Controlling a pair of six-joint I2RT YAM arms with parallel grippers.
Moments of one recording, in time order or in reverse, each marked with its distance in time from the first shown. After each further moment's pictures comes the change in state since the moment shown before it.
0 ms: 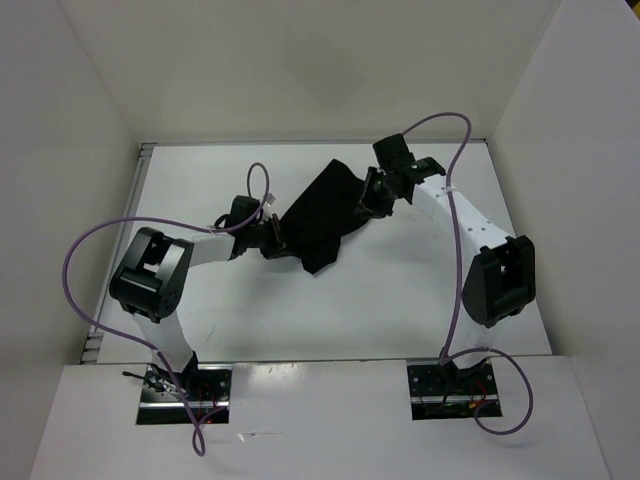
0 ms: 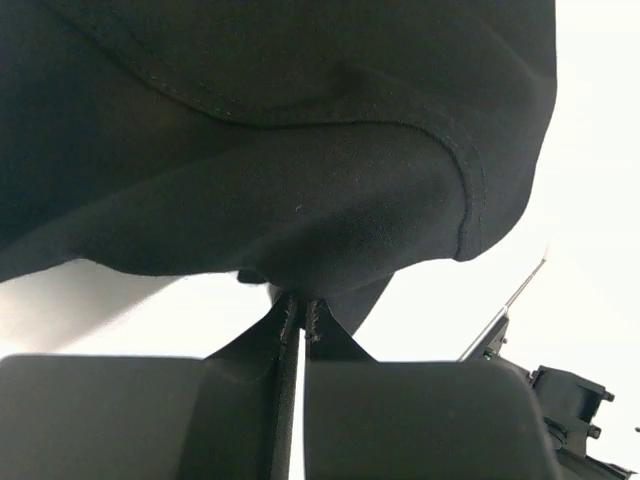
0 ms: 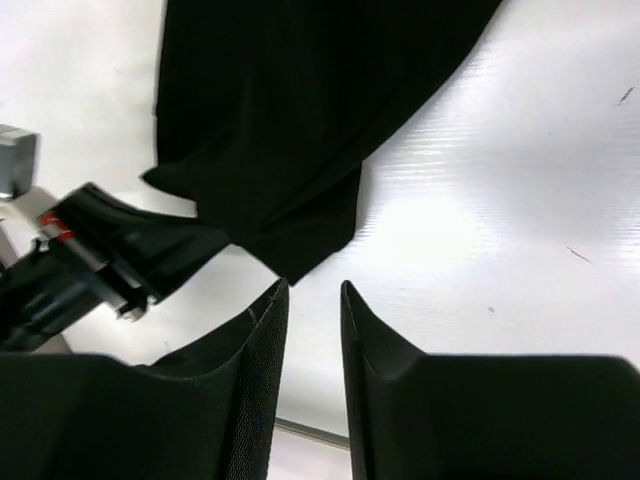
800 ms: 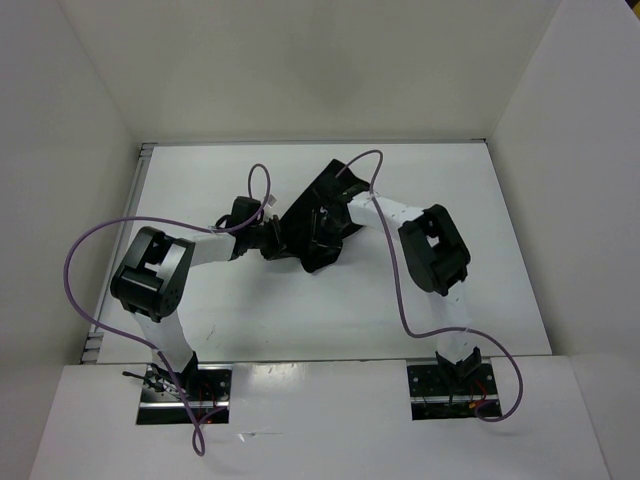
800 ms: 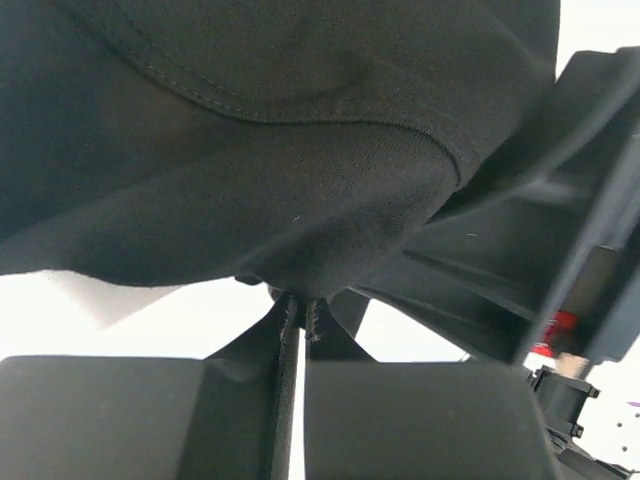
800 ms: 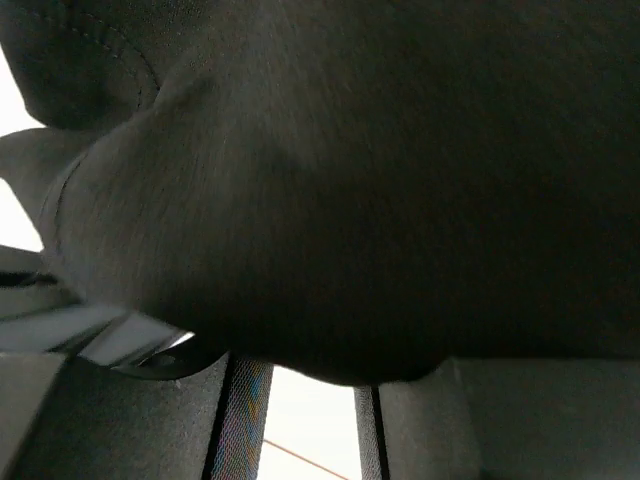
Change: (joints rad) left arm 0.000 0.007 0.000 -0.007 -0.003 0.002; right arm 0.211 0.390 0.033 0.162 -0.140 0.025
